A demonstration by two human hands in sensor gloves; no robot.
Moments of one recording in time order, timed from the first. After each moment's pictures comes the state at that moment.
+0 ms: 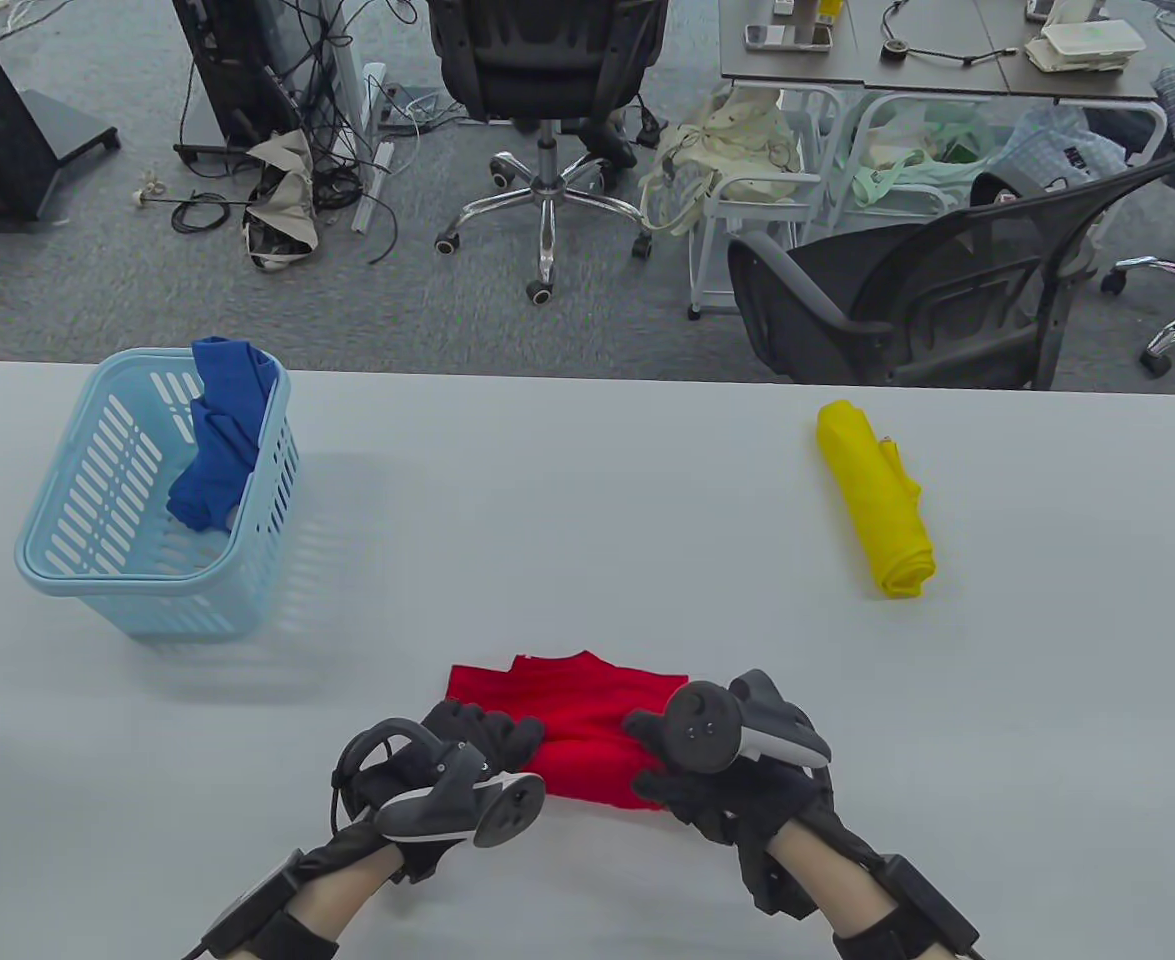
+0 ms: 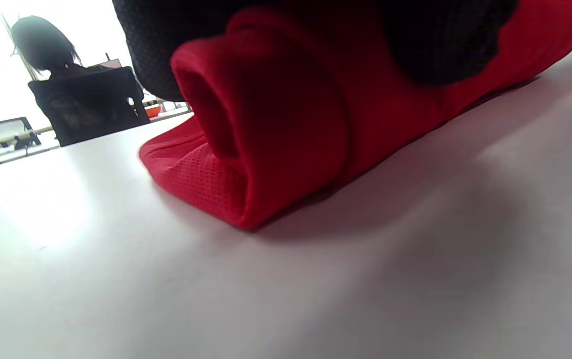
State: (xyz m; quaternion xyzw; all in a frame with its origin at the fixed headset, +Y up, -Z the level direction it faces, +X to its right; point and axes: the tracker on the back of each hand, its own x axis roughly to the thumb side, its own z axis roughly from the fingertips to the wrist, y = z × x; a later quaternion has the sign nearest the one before) left_hand -0.136 -0.752 -0.247 -0.05 -0.32 -0.10 0.94; right_hand 0.092 -0.739 -0.259 0.24 0.21 0.95 0.05
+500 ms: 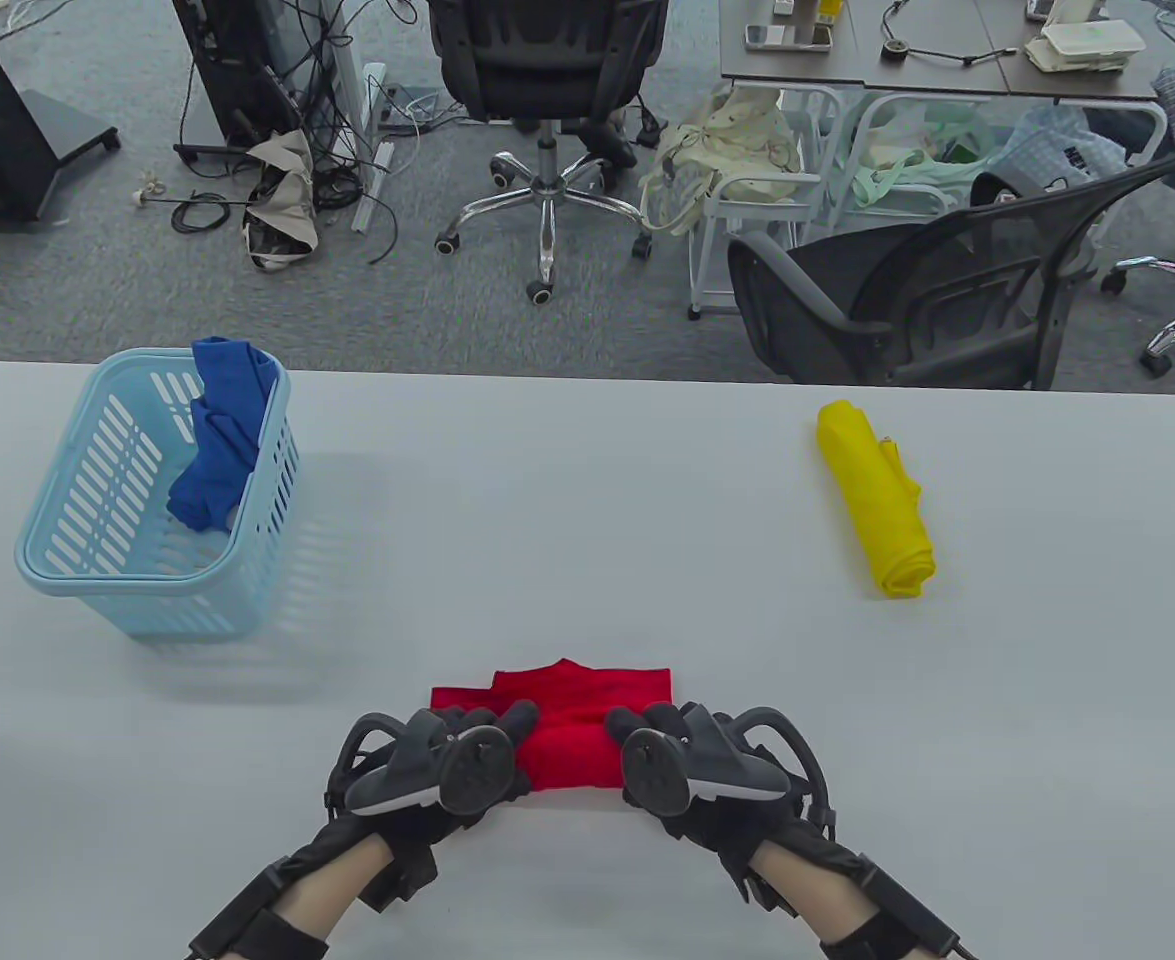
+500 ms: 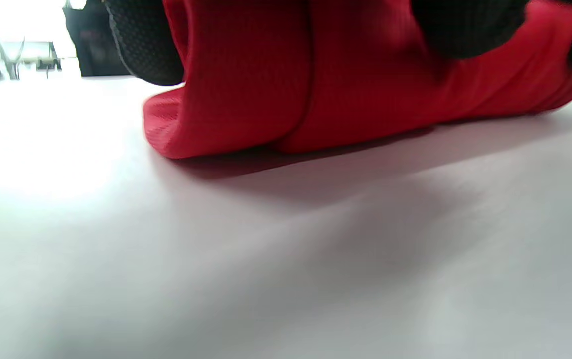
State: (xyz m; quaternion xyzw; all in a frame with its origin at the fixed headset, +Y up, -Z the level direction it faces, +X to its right) left_hand -0.149 -0.755 -0.251 -0.09 -0.28 -0.07 0.95; right_hand 0.076 -0.750 -0.254 0.27 0.21 0.94 0.00
